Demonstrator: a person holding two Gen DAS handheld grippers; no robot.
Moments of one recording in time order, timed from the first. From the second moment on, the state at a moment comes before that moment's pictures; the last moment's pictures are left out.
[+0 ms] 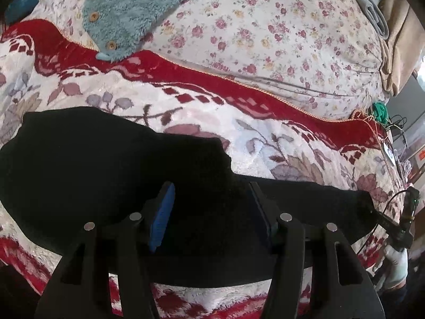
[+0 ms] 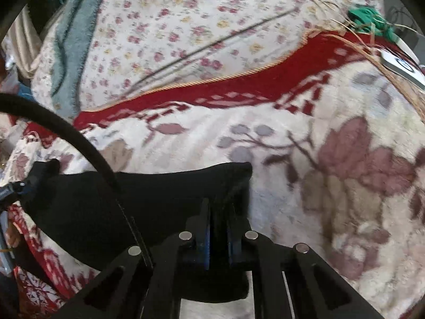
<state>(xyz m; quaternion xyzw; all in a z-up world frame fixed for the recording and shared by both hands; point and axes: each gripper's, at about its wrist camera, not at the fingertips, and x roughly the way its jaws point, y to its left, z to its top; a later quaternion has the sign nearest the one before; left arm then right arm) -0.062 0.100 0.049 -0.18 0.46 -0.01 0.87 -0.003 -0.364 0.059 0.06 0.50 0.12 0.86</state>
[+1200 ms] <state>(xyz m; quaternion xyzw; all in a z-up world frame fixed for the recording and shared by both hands) 0.037 -0.159 0.034 -0.02 0.53 -0.28 0.80 -0.016 -0.394 0.024 0.20 0.52 0.24 0.80</state>
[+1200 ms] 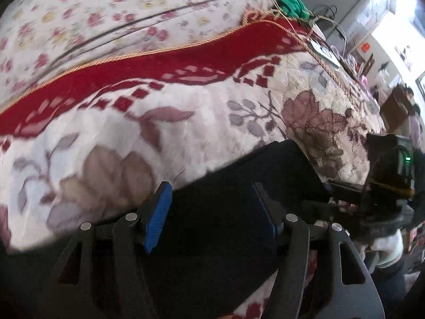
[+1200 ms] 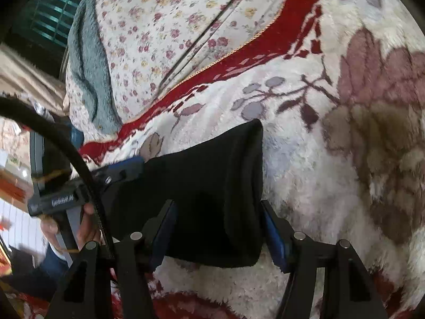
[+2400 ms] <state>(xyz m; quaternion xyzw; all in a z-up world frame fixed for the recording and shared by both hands) 0.043 -0.231 0.000 0.15 0.51 -0.43 0.73 -0.022 -0.405 0.012 0.18 0.52 0.30 0.78</state>
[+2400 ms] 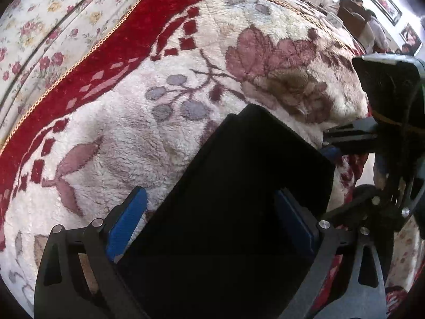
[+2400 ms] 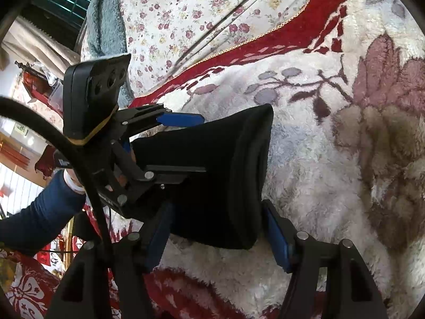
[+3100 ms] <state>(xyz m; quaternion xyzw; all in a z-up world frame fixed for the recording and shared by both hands) 0.034 -0.217 0.012 0.12 0.48 -0.44 0.75 -0.028 -0.400 0.021 0.15 0.51 0.28 0.80</state>
